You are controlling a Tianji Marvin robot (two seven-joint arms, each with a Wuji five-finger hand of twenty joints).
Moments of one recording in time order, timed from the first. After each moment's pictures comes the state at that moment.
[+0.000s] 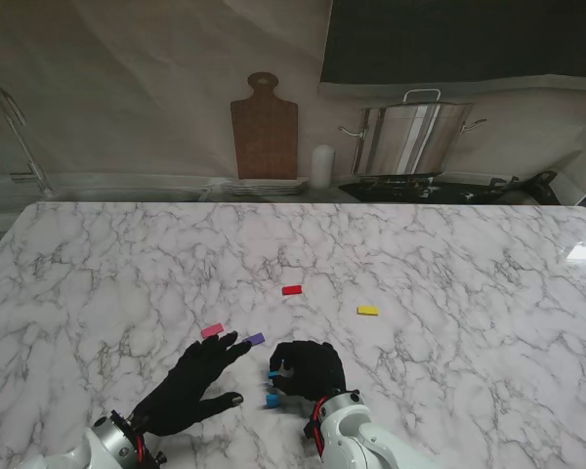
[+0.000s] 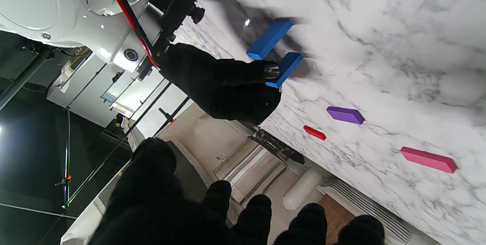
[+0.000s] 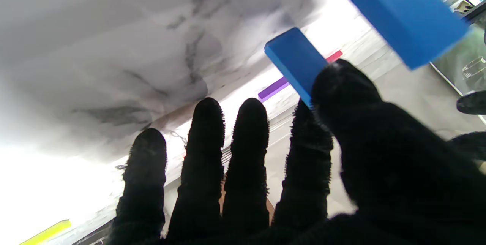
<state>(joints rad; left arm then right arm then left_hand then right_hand) 2.09 -1.07 -1.45 -1.89 0.60 -0.45 -0.09 -1.56 -1.23 0.75 -1.44 -0.58 0.22 -0.45 0.89 0.05 -0.01 -0.02 0.16 0.17 0.02 0.36 0.11 0.17 -0.01 0.15 0.01 0.27 -0.01 0.13 -0.08 0.33 0.00 0.17 0.57 -0.73 0.96 -0.24 0.76 -0.36 1.02 0.49 0.85 -0.10 0.86 0.70 0.67 -0.03 0.92 0.53 0.25 0.19 1.30 0.66</state>
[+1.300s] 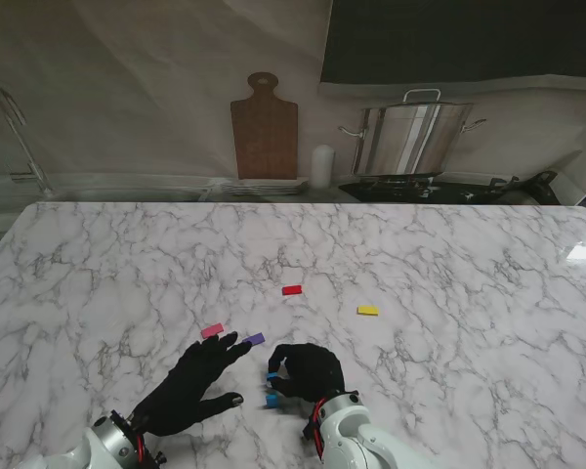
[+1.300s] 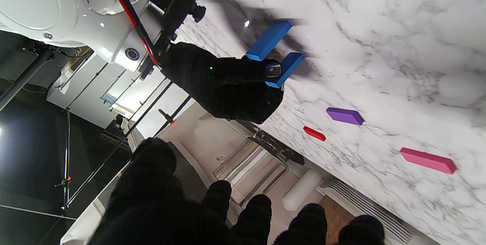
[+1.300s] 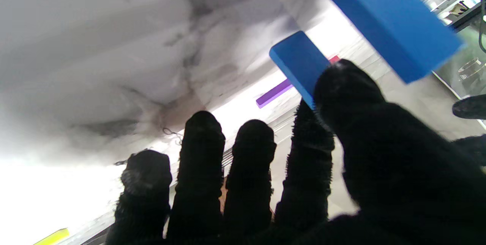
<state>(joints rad) 2.09 -1.07 -1.45 -1.89 0.60 -0.45 -0.10 -1.56 -1.23 0.74 -1.43 -0.58 0.21 -0.44 0.89 0.05 -0.01 -0.02 0.16 0.17 0.02 0.36 0.11 0.17 -0.01 0.15 0.01 0.27 -0.01 0.12 -0.08 0.33 0.00 0.17 0.56 -0.73 0.96 -0.24 0.76 -0.38 1.01 0.47 0.94 -0.14 1.15 0.93 0.75 -0.01 1.29 0.72 0.43 0.14 1.59 0.92</state>
